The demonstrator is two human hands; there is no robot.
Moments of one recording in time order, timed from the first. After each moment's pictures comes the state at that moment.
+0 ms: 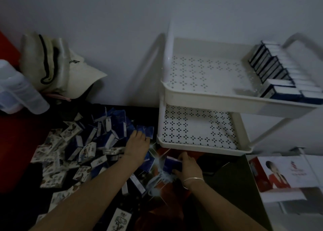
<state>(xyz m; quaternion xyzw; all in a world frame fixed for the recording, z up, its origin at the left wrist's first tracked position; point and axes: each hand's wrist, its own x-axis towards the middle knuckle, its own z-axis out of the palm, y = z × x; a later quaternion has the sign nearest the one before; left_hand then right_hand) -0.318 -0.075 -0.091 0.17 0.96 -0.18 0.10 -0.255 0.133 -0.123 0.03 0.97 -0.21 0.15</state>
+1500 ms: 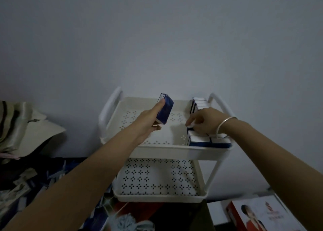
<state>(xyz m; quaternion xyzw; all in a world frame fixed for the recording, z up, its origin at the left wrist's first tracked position) -0.389 0.116 0.172 0.02 0.68 0.72 0.14 -0.376 0.329 0.204 -0.10 0.99 -0.10 0.06</state>
